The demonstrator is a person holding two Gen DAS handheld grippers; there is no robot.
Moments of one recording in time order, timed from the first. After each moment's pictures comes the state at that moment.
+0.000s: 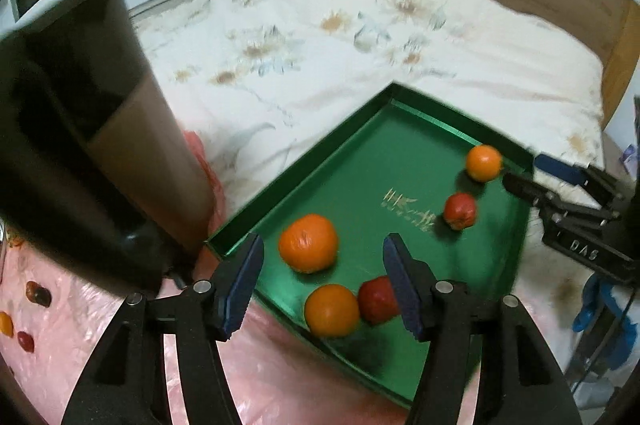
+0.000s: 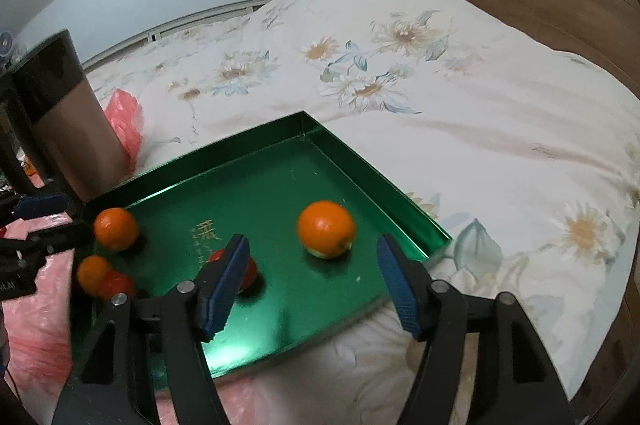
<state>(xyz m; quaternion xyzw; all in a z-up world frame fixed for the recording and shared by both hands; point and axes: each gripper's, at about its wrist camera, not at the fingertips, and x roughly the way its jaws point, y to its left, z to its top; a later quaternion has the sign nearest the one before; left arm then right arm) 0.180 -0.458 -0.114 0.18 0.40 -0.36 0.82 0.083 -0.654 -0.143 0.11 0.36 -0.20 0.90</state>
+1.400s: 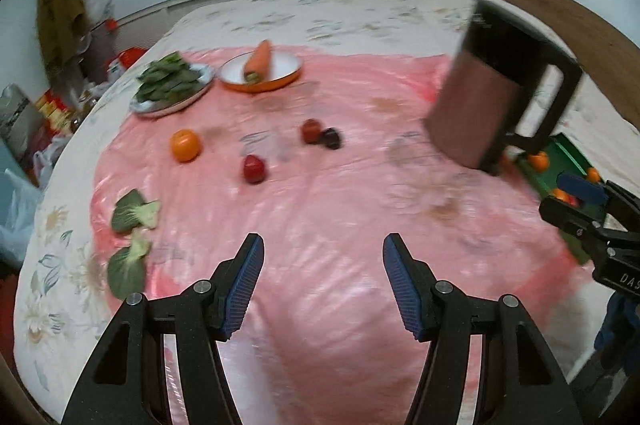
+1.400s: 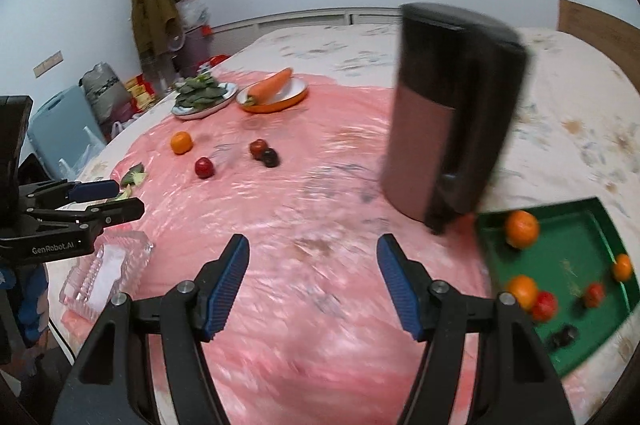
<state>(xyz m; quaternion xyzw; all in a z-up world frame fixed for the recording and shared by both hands) 0.197 -0.070 -0.099 0.06 0.42 -0.15 0.89 0.154 -0.308 -0.092 0.02 0.36 0.09 0.93</state>
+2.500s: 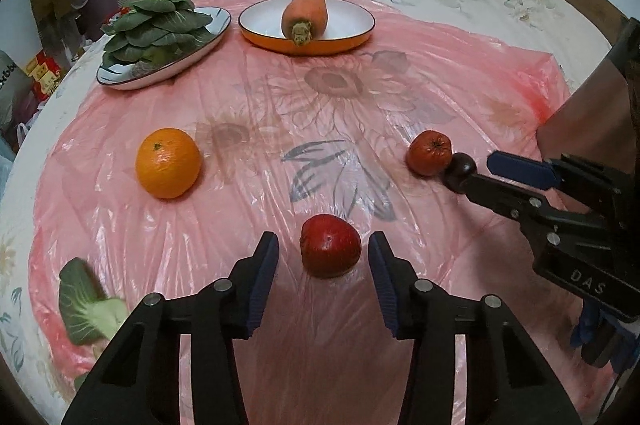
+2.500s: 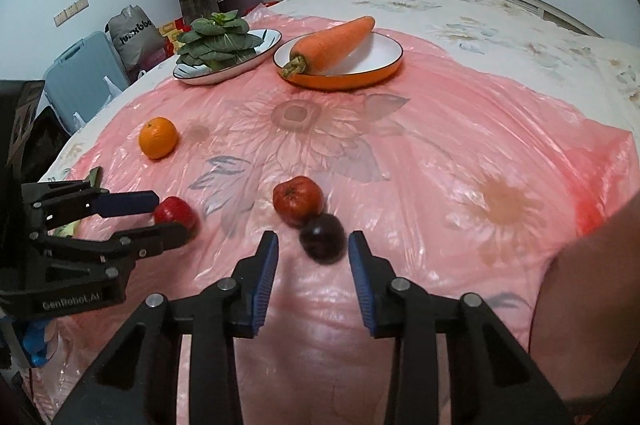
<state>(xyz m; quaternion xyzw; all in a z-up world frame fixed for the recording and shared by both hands) 0.364 -0.041 -0.188 0.03 0.49 -0.12 0.86 0.383 -0.211 -0.183 -0.03 0.43 0.20 0.88</state>
